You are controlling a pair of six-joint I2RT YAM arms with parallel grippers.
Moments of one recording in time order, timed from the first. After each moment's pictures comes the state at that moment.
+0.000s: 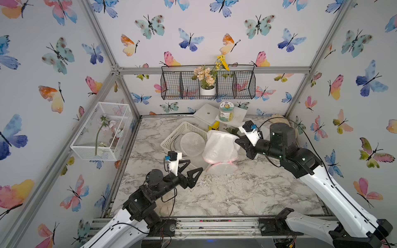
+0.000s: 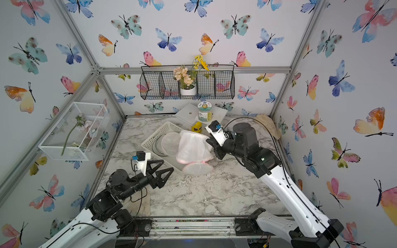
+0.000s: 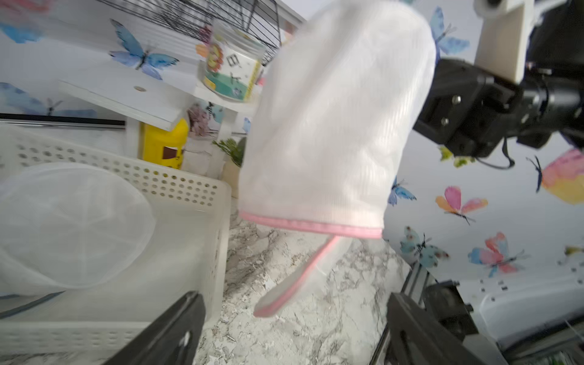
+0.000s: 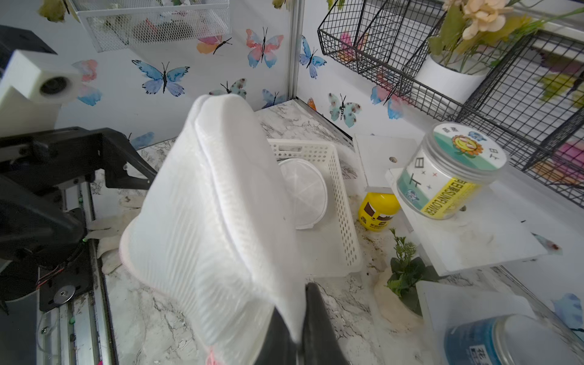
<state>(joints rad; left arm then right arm) -0.76 0.57 0.51 -0.07 0.22 -0.42 0.62 1.10 1.29 -0.60 -0.31 -0.22</state>
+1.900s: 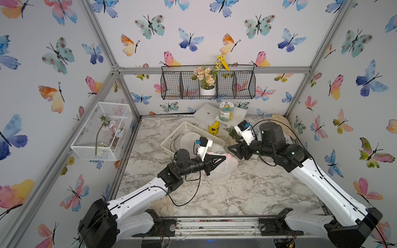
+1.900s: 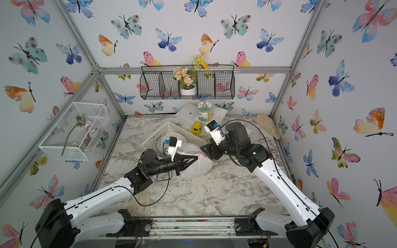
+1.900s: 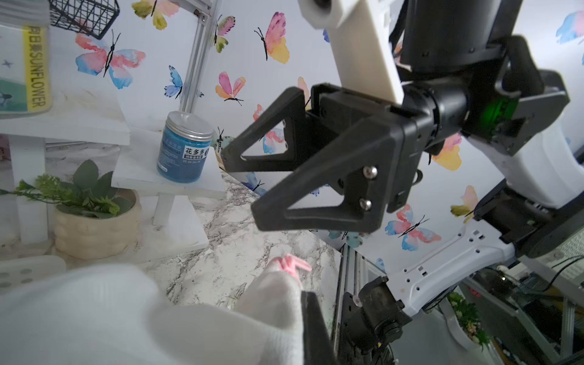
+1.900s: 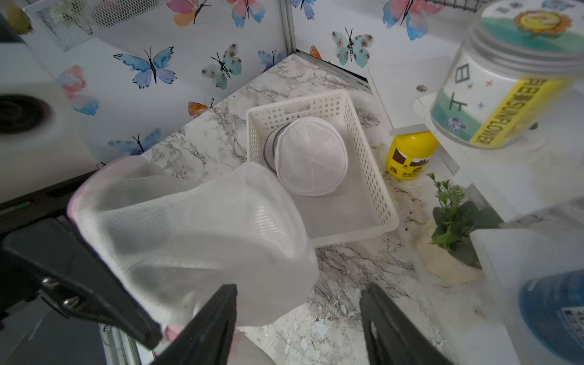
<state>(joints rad) -0.81 1.13 0.71 0.44 0.47 -0.54 0.62 1.19 1.29 -0.70 -0.30 0.00</state>
